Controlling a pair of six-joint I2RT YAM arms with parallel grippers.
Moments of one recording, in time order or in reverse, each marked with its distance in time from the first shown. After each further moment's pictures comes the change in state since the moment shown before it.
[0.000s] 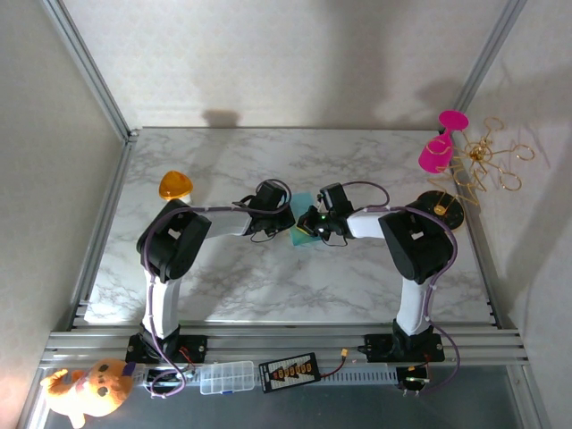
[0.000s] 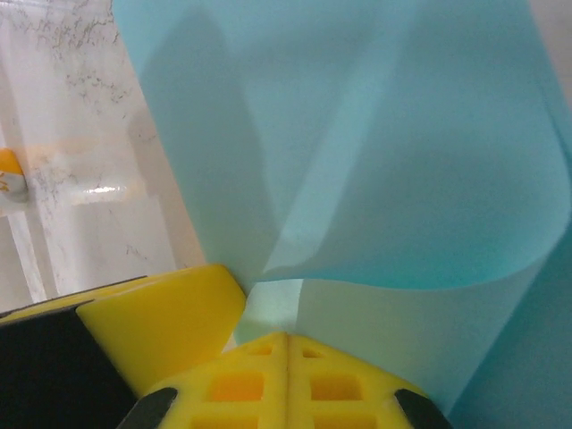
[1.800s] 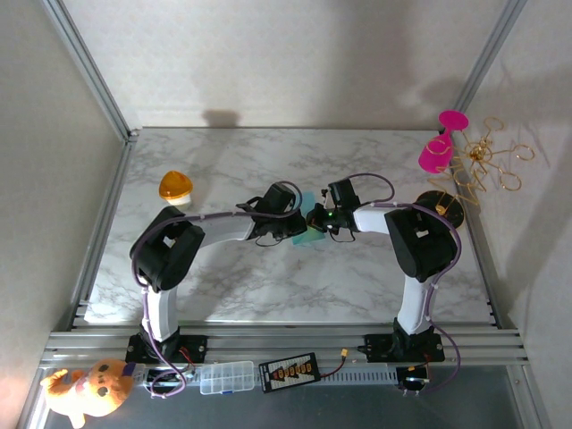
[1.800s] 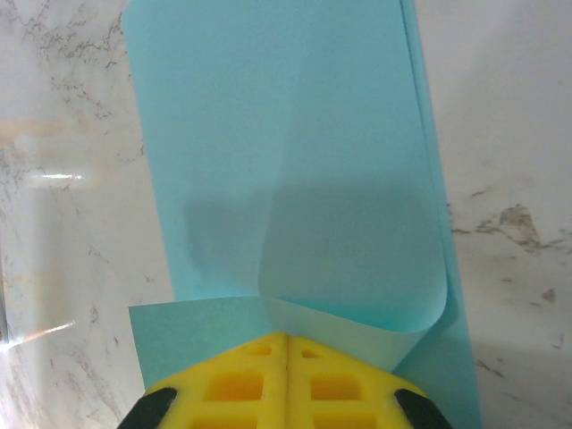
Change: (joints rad) left arm -0.088 -0.090 0.002 -0.075 0.088 0.048; right arm -0.065 0.014 0.037 -0.089 -0.001 -0.231
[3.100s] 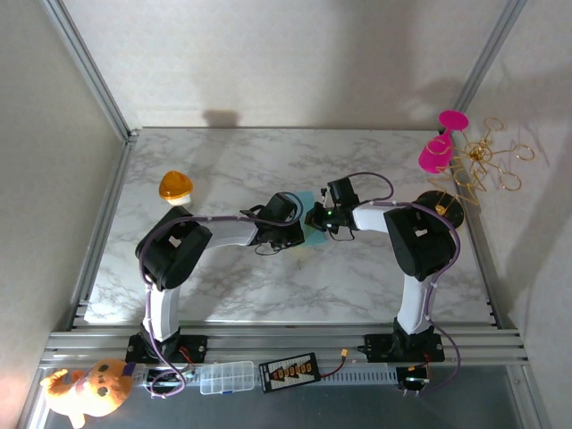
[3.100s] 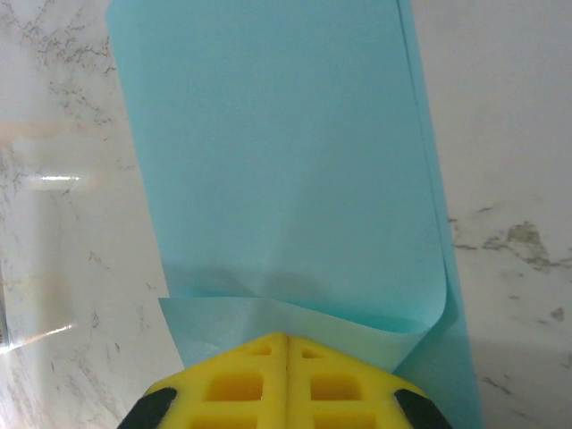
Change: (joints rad) left arm -0.017 0.034 -0.048 -0.014 -0.013 -0.011; right arm 0.000 0.013 0.023 -0.018 -0.001 0.000
